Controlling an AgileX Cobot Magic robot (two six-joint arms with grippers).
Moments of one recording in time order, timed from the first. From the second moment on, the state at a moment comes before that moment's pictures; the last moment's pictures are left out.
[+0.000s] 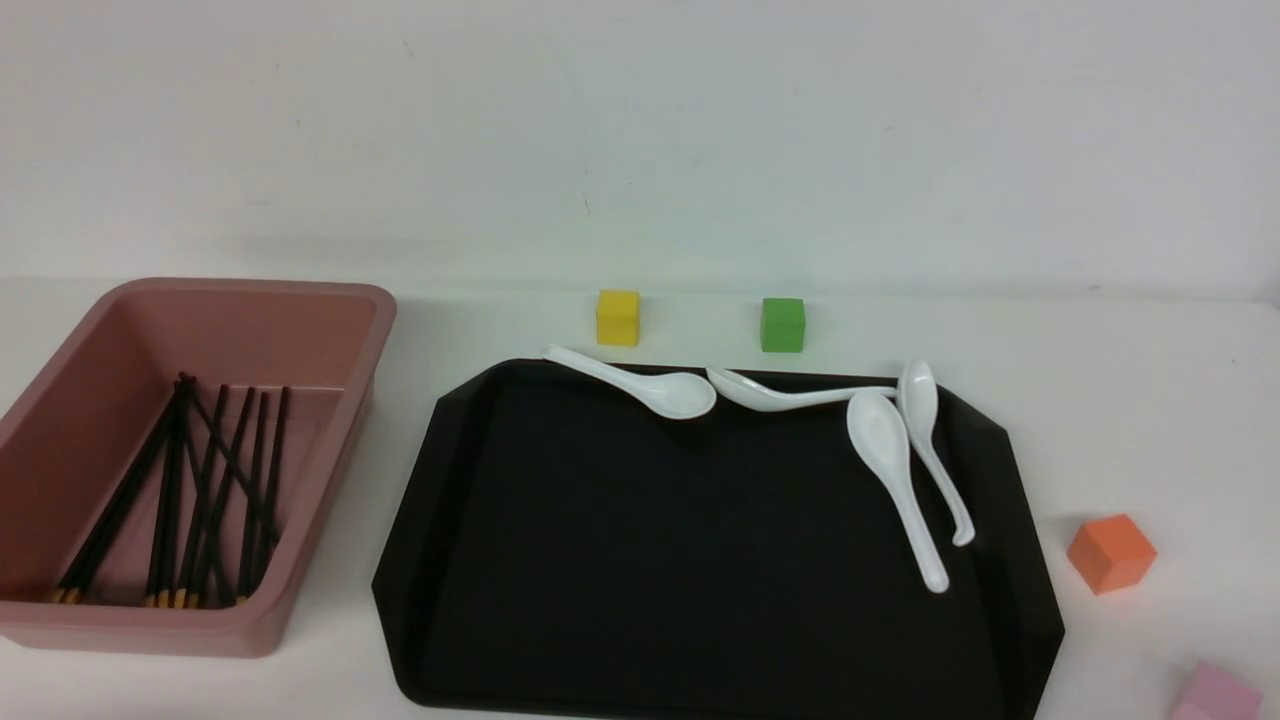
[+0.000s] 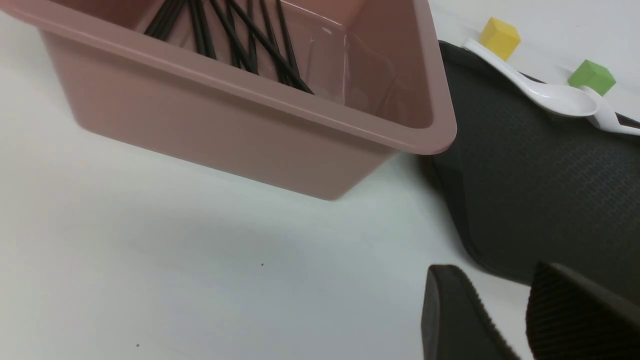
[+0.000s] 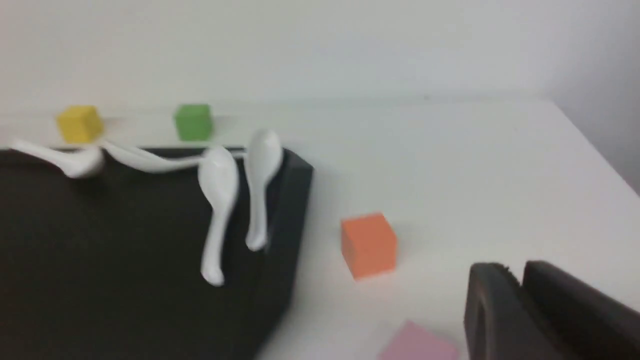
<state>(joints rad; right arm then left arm) 0.00 -0.01 -0.02 -0.09 0.29 0.19 -0.11 -0.01 0.03 -0.11 0.38 -0.31</state>
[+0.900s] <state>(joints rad) -0.01 -0.01 0.02 -0.09 0.36 0.19 -0.11 -0.01 0.03 -0.11 0.38 -0.31</state>
